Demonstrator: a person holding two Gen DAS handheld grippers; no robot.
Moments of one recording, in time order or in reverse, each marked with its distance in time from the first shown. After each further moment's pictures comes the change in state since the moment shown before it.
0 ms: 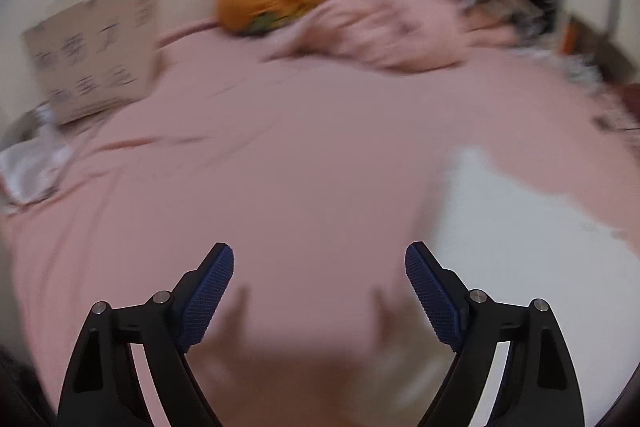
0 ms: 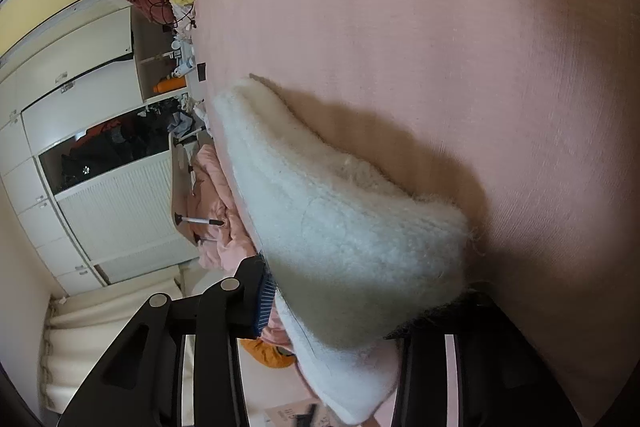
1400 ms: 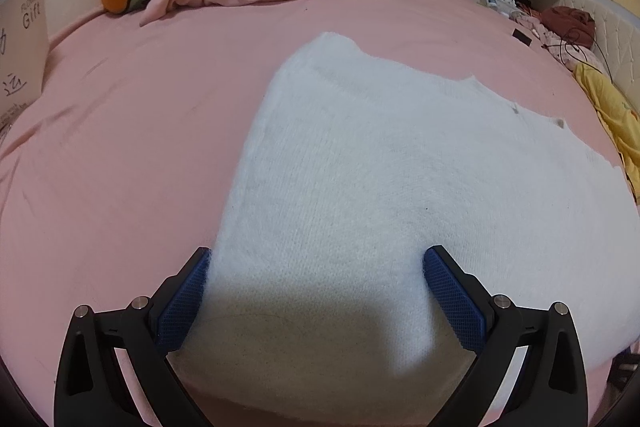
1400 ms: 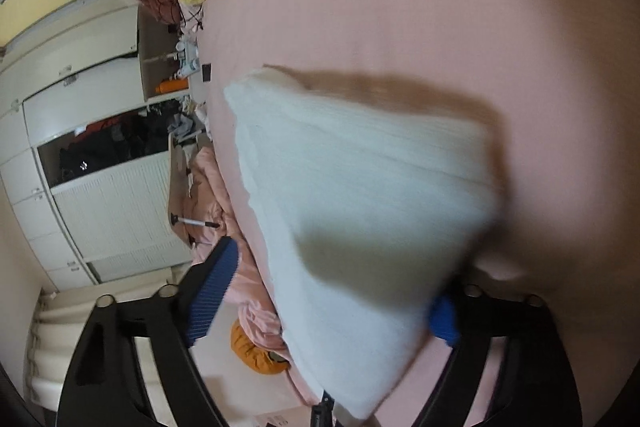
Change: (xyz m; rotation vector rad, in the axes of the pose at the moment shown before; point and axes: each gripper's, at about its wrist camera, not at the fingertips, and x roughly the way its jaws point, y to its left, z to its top) left arm 0.041 -0.040 -0.045 0.162 0.171 -0.173; right arm 0.002 0.017 -0.012 -0.035 -0.034 -0.019
